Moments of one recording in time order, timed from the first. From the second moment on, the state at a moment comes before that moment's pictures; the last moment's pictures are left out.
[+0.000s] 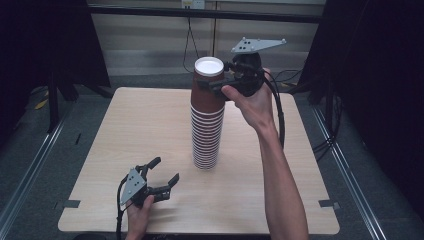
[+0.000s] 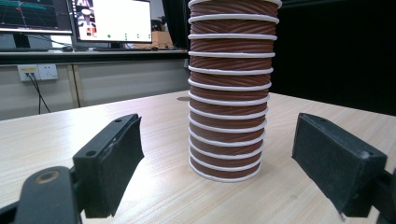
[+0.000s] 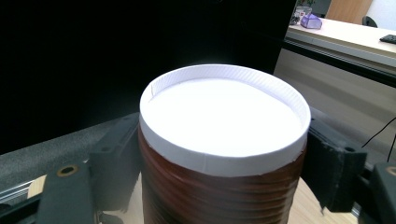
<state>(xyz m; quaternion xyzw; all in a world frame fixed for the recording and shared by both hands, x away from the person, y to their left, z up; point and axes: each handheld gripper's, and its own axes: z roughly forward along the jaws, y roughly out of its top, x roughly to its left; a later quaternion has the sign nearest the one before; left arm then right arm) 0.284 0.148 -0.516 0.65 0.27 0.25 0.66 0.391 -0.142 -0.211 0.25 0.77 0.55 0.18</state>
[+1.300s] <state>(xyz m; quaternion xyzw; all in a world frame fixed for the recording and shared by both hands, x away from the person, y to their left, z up) 0.284 0.149 -0.516 0.65 0.27 0.25 0.66 0.378 -0.153 -0.188 0.23 0.70 0.64 0.20</state>
